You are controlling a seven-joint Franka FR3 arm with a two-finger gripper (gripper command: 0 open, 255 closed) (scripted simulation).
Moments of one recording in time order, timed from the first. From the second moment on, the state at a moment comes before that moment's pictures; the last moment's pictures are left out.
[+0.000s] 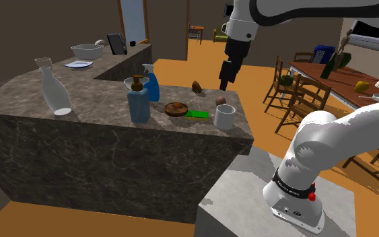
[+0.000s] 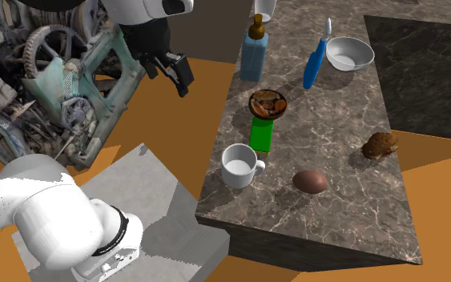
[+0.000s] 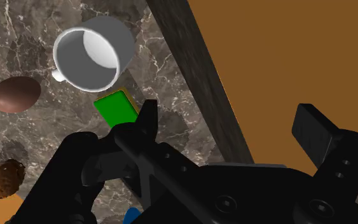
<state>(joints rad) 0.02 -0.82 0.04 -2.43 0.02 1.70 -0.09</state>
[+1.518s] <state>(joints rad) -0.10 -0.39 -0.16 -2.63 -0.09 2.23 -0.24</state>
